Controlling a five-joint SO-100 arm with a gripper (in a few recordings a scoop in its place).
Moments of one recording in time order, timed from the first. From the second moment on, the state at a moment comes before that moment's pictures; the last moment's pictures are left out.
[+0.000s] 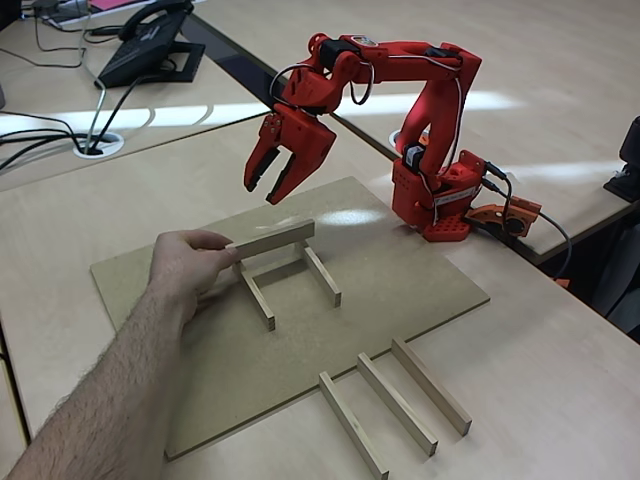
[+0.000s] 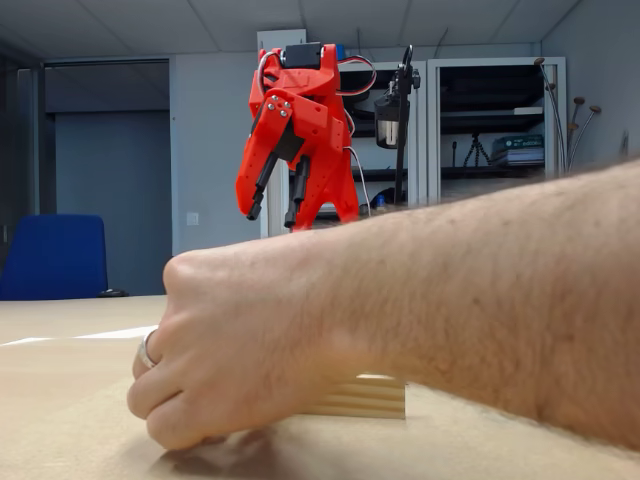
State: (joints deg) arm 1.7 110.7 97.6 74.6 54.1
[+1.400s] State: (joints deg) arm -26.9 95.8 83.0 75.2 52.6
